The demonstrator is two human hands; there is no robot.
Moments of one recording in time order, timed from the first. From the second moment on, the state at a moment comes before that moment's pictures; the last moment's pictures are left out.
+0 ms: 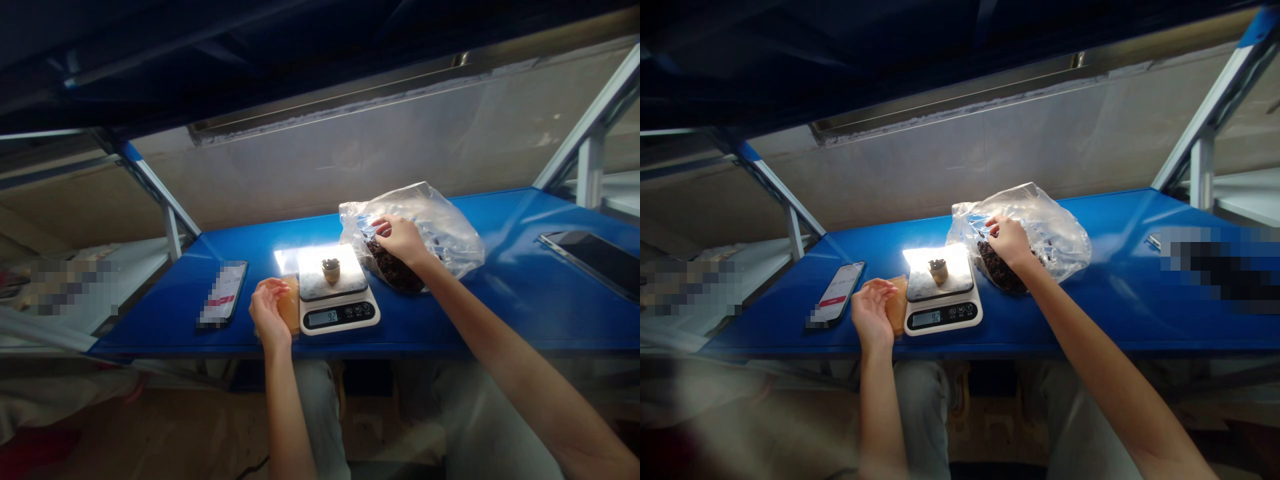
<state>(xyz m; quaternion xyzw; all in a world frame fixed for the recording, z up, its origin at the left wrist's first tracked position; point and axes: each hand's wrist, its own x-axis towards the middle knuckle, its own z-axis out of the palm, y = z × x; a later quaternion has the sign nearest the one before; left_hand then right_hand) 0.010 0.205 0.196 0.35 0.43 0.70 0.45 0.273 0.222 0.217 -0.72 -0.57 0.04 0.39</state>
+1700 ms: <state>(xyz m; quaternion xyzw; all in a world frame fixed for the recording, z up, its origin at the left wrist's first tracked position) 0.010 0.204 0.196 0.34 0.42 0.70 0.46 0.269 0.226 0.213 -0.72 -0.62 0.08 0.31</state>
